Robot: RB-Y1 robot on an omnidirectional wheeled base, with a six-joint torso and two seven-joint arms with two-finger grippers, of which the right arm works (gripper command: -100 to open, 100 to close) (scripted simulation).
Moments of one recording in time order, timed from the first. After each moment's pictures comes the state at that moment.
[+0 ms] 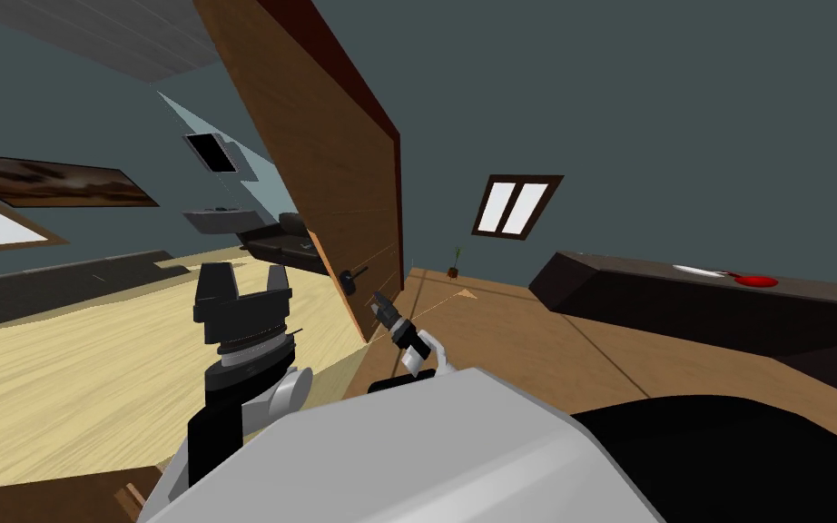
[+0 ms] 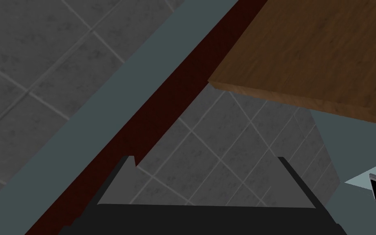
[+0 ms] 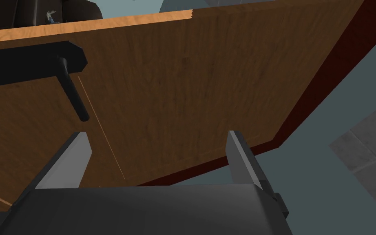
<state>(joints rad) -0.07 -0.11 0.72 -1.52 0.01 -0.39 -0.23</state>
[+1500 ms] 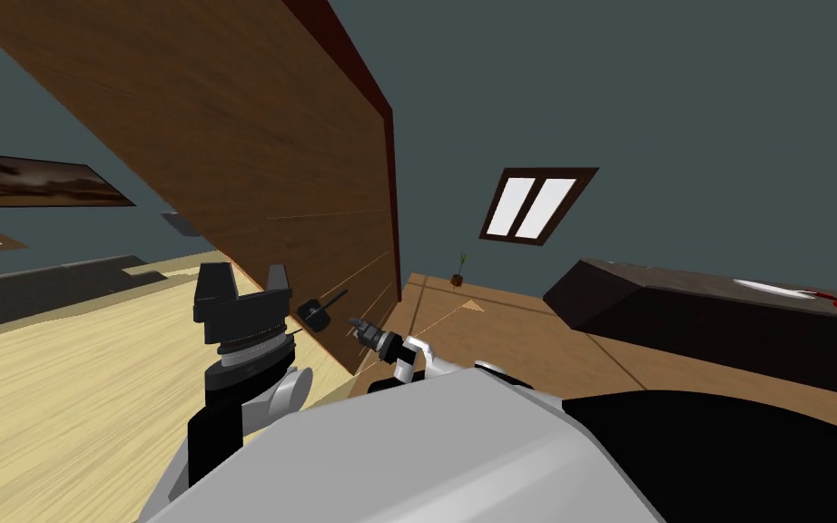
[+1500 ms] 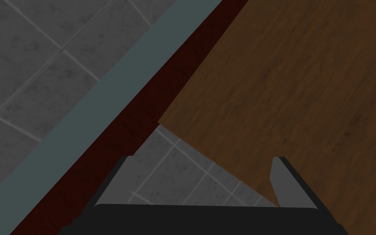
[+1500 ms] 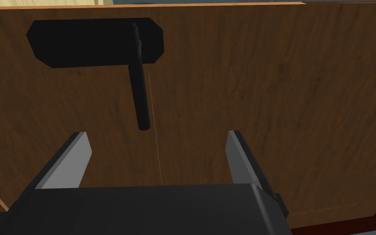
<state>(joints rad) -0.28 -0.11 0.98 -1.23 -0.02 -0.38 -0.29</state>
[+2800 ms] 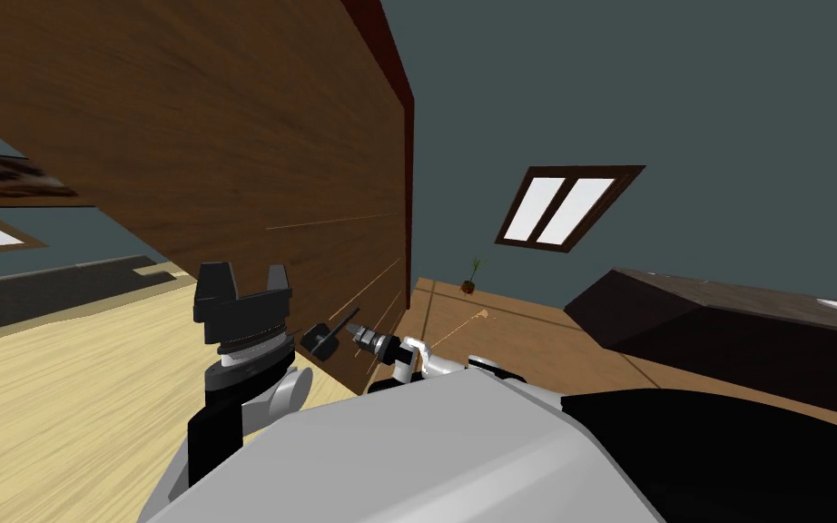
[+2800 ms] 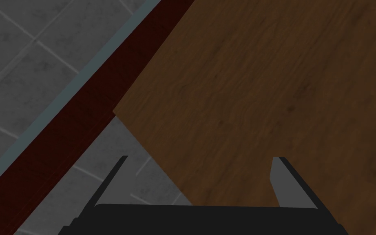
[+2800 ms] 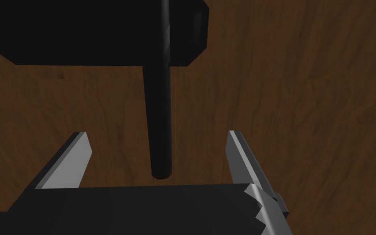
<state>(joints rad) -0.34 -0.08 1.03 -1.11 -0.03 -0.37 -0.30</state>
